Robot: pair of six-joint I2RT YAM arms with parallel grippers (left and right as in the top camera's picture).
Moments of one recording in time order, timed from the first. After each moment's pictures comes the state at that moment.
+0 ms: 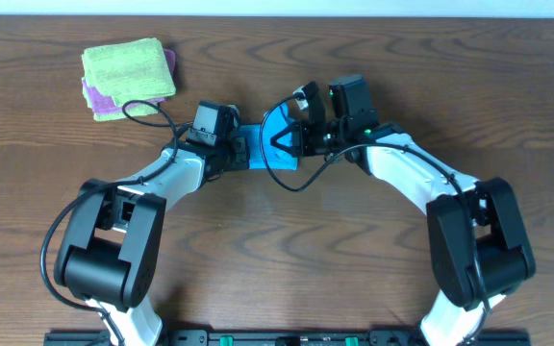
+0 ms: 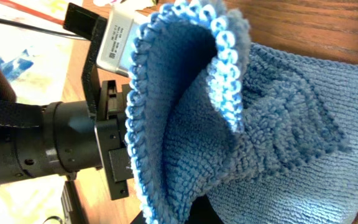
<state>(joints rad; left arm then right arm) -0.30 1.87 1.00 -0.16 0.21 -0.38 0.38 1.90 1.18 -0.13 -0.75 0.44</state>
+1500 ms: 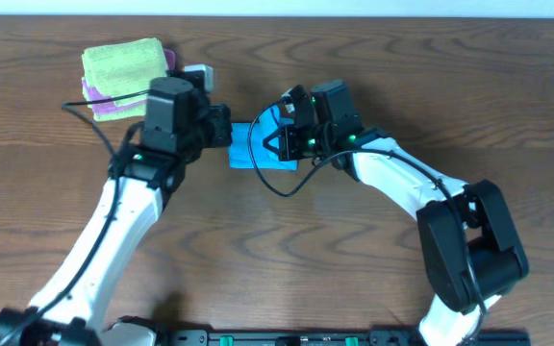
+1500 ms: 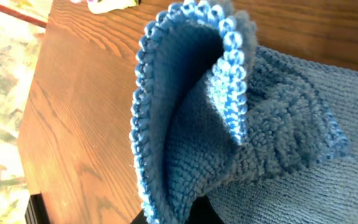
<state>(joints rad) -0.24 1.40 1.02 -0.27 0.23 -0.40 0.46 1.90 1.18 -0.10 -0.60 0.44</state>
